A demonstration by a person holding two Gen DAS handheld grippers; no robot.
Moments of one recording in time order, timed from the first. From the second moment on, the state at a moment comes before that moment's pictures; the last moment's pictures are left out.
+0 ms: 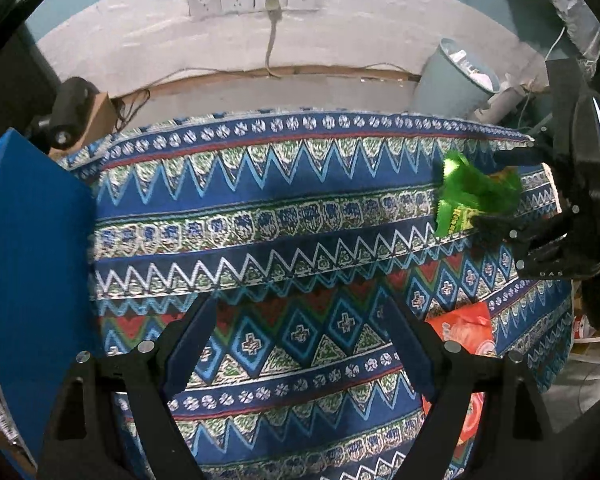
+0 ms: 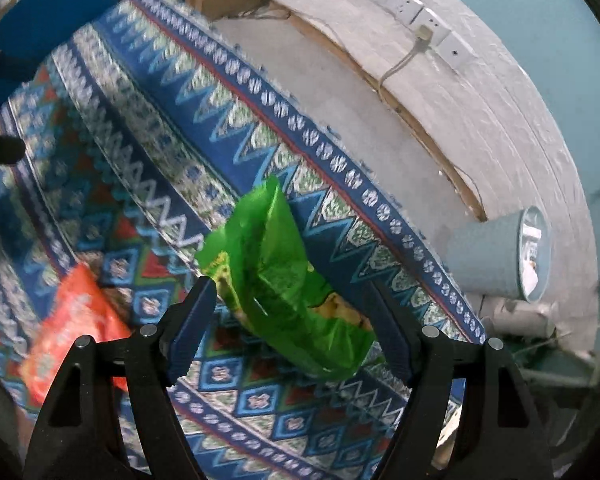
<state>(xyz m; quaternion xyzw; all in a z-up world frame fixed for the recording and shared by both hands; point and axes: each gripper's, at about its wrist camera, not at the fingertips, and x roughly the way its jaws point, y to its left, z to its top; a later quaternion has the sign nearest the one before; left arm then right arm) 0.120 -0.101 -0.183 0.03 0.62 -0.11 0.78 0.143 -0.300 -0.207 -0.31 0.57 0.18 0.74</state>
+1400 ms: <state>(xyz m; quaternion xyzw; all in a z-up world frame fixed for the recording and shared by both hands) 0.033 -0.204 -0.225 -0.11 0.69 -0.06 0.71 0.075 -0.369 -0.194 -0.11 0.63 0.11 0.76</state>
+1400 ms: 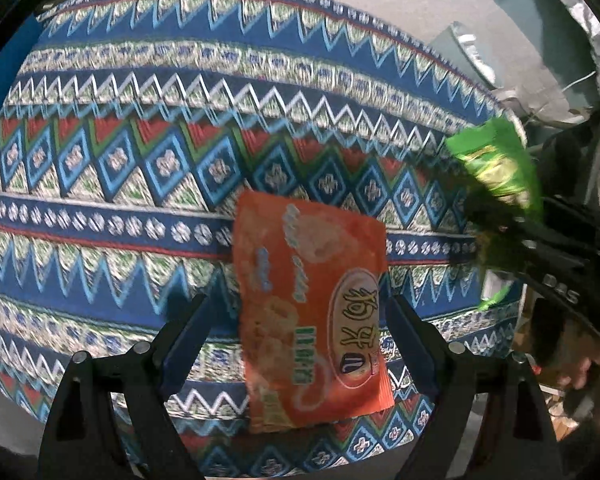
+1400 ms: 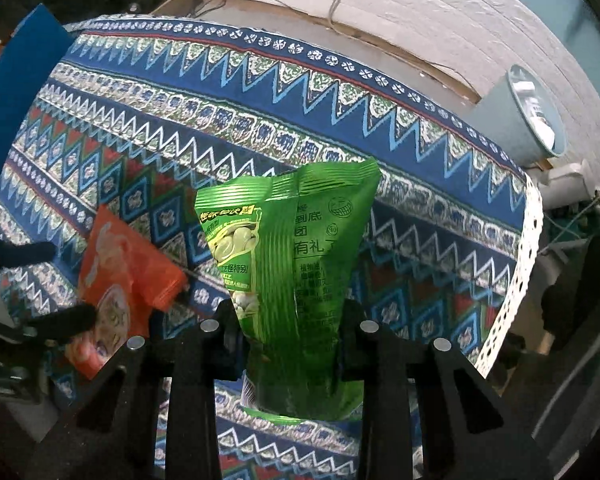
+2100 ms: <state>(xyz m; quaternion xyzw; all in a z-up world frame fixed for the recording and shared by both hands) 0.013 -0.265 -0.248 -0.02 0.67 -0.09 0.74 0.067 -0.369 -0.176 -0.09 0.61 0.11 0.78</state>
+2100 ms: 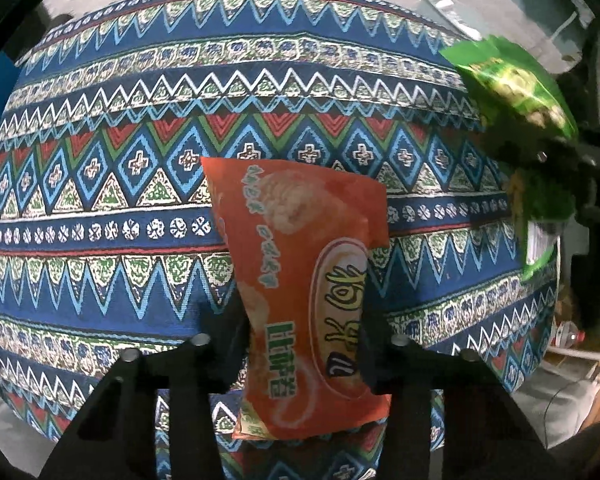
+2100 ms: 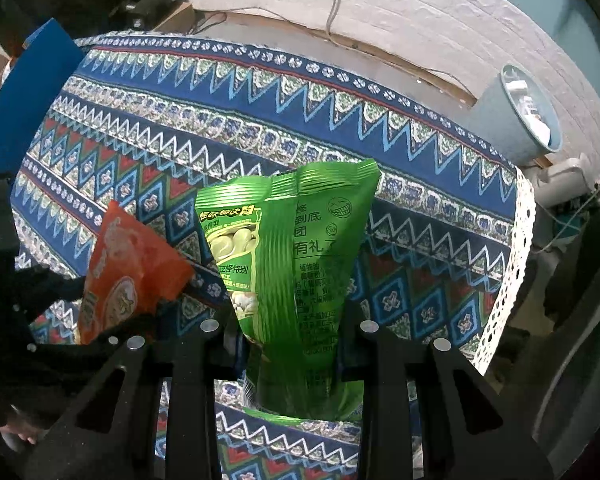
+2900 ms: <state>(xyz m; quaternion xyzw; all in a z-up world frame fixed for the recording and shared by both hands) 0.006 -0.159 -0.142 0.06 0.56 -0.07 0.82 0.070 -0.296 -0.118 -0.08 0.56 0.16 0.81</state>
